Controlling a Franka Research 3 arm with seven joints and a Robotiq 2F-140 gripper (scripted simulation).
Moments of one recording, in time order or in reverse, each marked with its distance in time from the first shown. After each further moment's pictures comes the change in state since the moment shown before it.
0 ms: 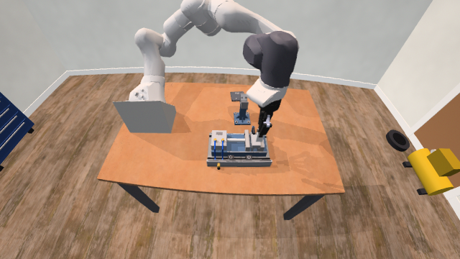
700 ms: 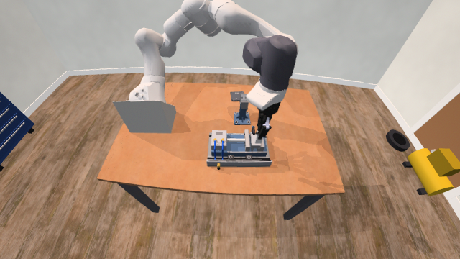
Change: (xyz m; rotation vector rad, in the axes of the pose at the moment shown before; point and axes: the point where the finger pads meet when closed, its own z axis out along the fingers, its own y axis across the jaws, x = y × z) arm 0.002 -0.001 0.011 0.001 0.005 -0.020
